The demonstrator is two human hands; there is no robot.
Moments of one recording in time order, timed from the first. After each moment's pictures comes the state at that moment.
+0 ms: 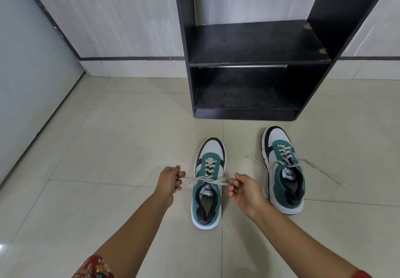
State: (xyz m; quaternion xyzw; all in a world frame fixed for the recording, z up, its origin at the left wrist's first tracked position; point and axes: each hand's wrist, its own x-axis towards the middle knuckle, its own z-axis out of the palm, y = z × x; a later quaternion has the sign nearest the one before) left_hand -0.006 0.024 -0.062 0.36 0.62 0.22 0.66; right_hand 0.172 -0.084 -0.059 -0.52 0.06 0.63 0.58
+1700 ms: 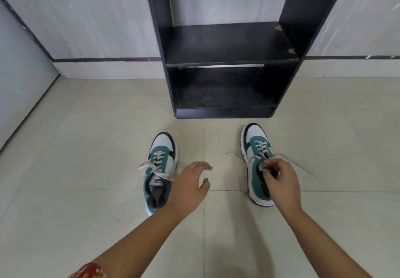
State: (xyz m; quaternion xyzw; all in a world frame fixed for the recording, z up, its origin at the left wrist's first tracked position) left_hand 0.056 -0.040 -0.046 0.84 0.38 0.17 0.35; right_hand 0.265 -0.154 -0.035 -0.86 -0.29 0.14 0.39
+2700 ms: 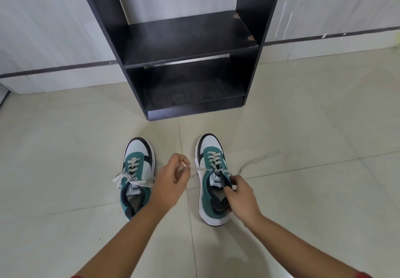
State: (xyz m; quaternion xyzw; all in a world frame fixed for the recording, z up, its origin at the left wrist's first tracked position) left_hand 0.072 -0.034 -0.034 0.78 0.37 0.22 0.46; right_hand 0.209 -0.166 -0.063 -0.84 -0.21 0.34 0.37
